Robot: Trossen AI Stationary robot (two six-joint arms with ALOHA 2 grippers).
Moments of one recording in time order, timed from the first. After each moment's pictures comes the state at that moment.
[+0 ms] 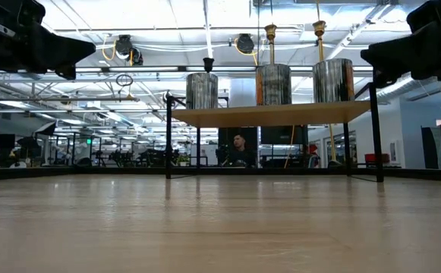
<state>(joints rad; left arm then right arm) -0.05 0.13 0.04 0.18 -0.05 0.15 0.03 0.00 0.02 0.06 -0.08 -0.01</state>
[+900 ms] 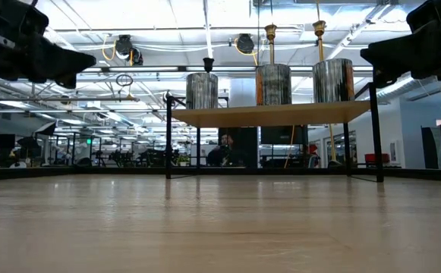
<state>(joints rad) -0.05 0.13 0.01 0.17 -0.05 0.12 0.03 0.00 0.02 0.08 -0.08 0.00</state>
